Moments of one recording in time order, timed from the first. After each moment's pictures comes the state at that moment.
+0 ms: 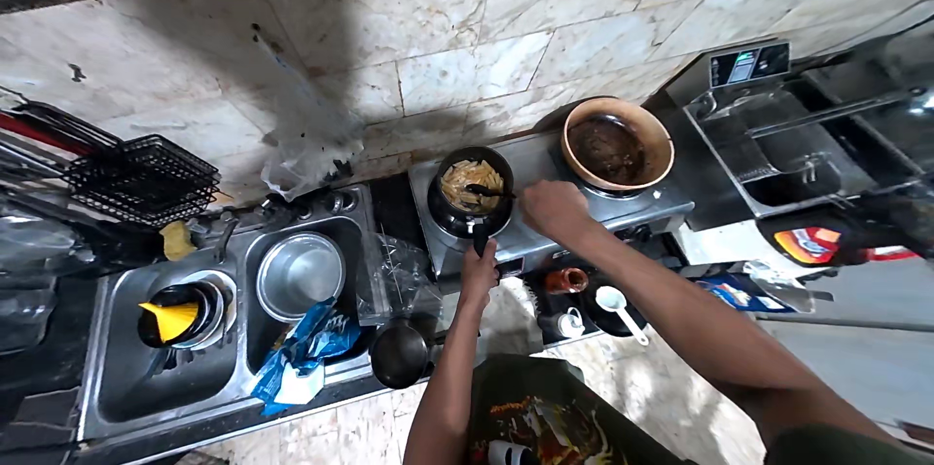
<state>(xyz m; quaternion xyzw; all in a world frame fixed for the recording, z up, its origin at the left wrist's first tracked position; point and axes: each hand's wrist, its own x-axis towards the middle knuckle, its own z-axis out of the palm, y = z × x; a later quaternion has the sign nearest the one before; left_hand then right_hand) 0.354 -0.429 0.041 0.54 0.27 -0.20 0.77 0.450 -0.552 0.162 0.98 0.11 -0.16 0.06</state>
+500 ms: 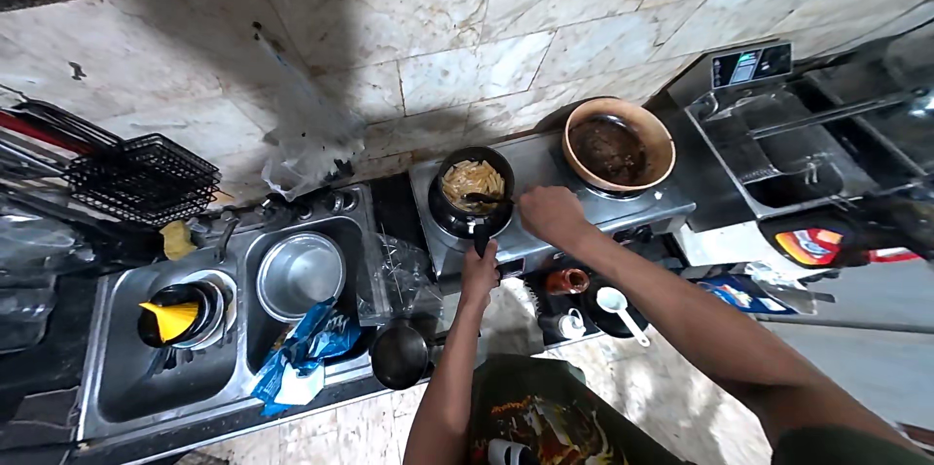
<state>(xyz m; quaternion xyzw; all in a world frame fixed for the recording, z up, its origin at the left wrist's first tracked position) 0.354 -0.429 0.040 0.54 0.27 -0.20 0.77 0.450 -0.553 0.146 0.97 0.15 -0.15 0.08</state>
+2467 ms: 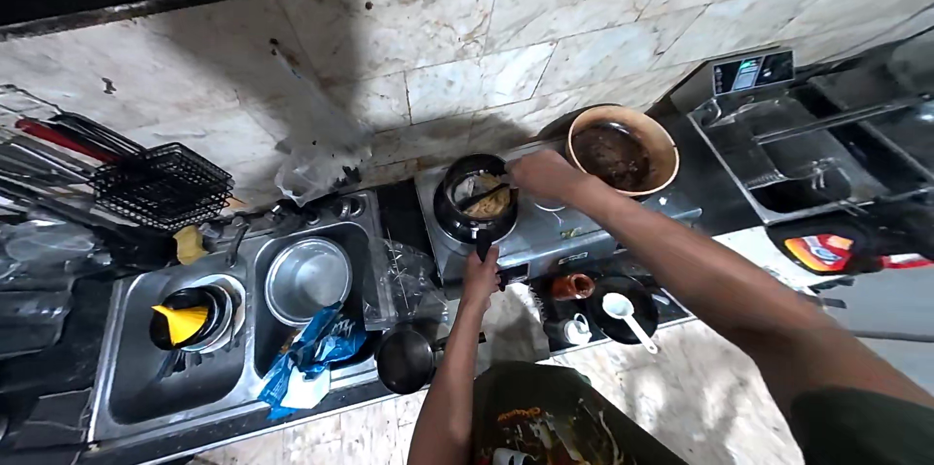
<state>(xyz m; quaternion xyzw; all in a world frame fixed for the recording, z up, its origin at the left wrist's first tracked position) 0.355 -0.419 0.044 0.56 0.26 -0.21 0.76 0.535 -0.552 0.160 0.92 0.33 -0.15 0.13</state>
